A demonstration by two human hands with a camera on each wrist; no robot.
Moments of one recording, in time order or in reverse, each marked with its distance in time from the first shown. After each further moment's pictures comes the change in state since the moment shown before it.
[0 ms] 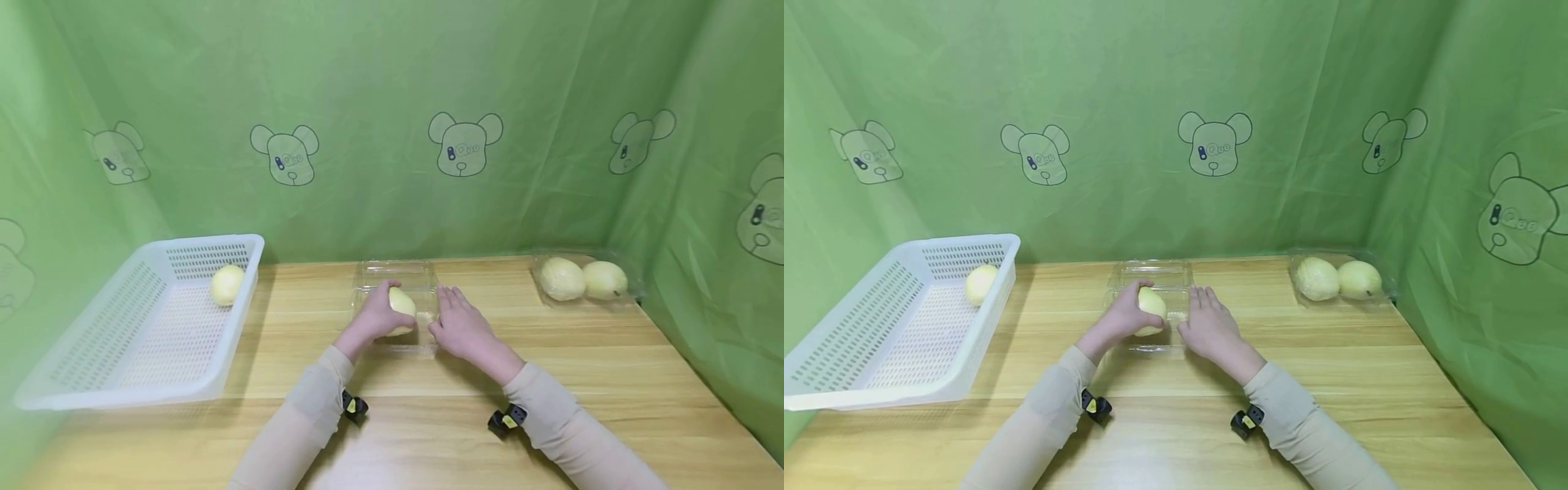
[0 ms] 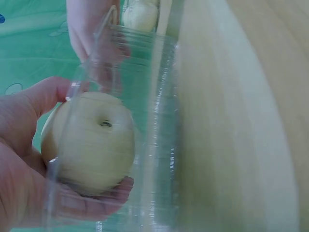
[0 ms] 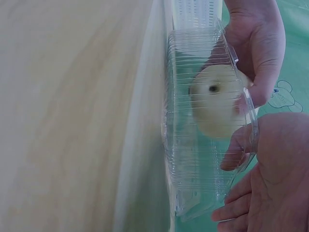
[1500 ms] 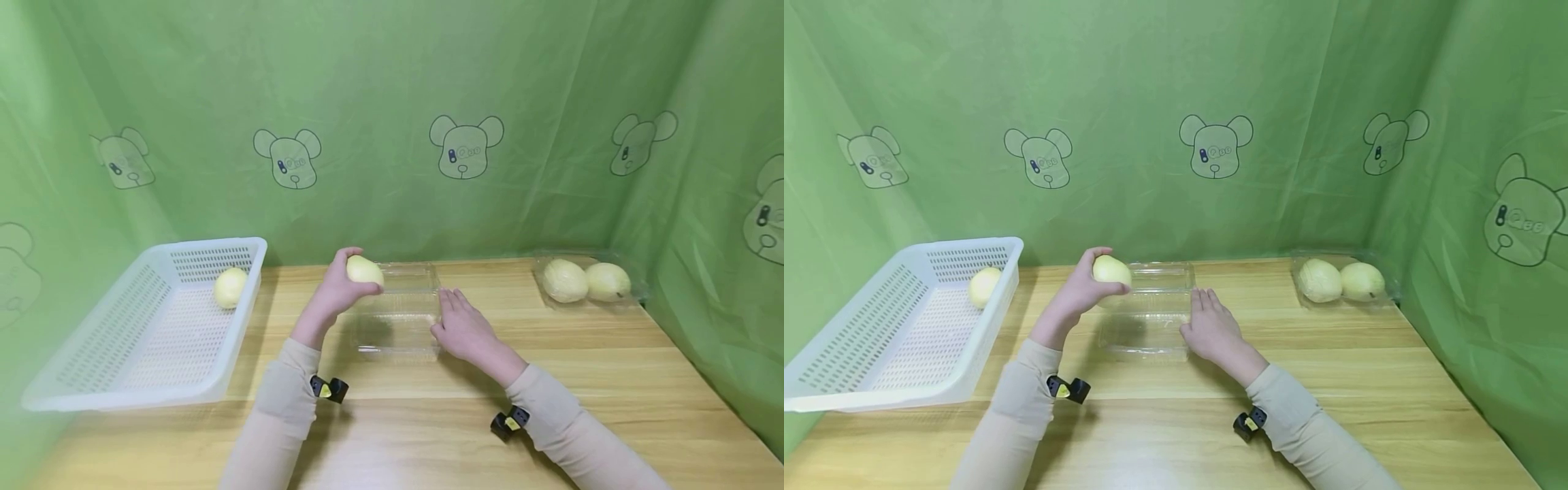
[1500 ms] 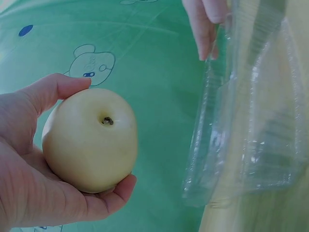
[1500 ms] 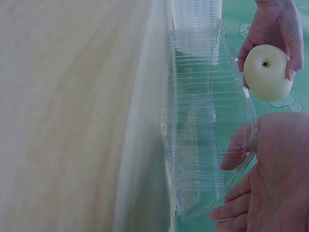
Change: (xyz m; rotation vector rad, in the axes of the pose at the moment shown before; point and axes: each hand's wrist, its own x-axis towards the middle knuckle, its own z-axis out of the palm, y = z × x) left_hand -0.015 0.024 -0.077 -0.169 0.117 0.020; right_hand 0.002 0.003 0.004 0.007 0.002 -0.005
